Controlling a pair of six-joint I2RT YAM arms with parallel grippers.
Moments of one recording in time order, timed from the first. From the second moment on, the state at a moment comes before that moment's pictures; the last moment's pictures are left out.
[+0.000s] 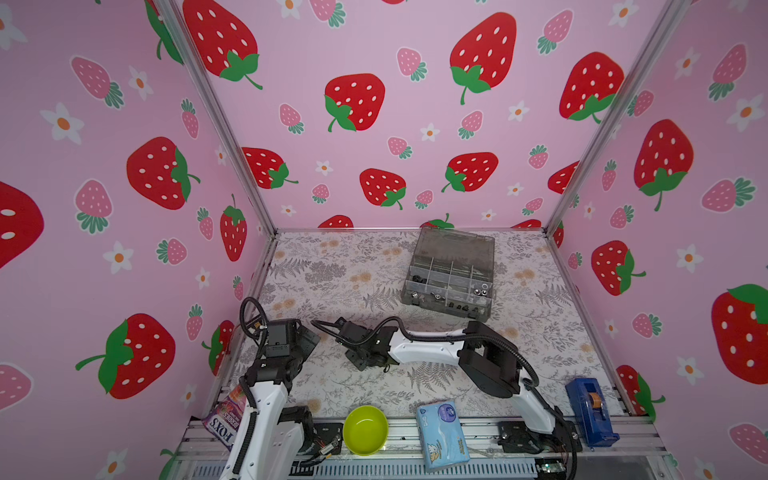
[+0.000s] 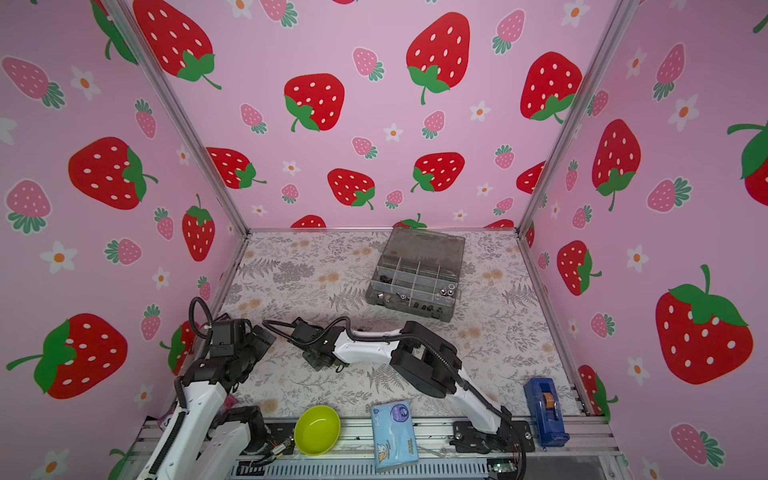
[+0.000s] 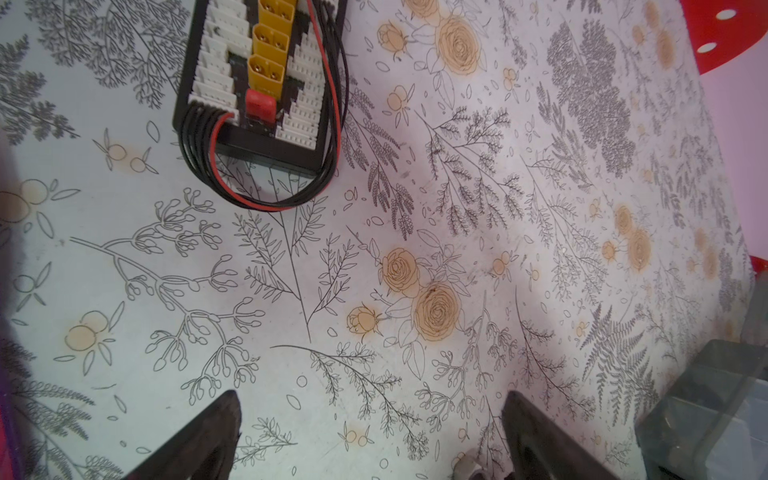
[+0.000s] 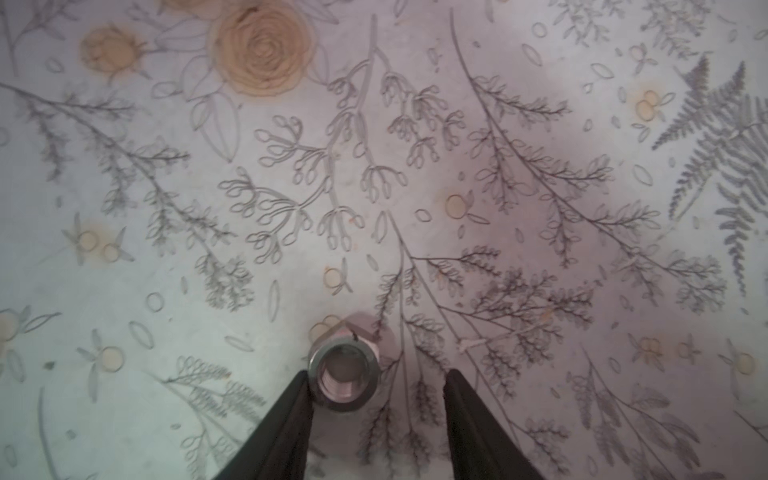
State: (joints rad) left arm 0.11 0.73 0.47 -0.71 -0.08 -0.88; right arm 1.29 2.24 1.65 -0.45 0.25 0.26
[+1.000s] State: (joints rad) left arm 0.11 0.74 0.46 -0.69 -0.06 -0.88; right arm 1.25 2.30 1.72 -0.44 0.22 0.28
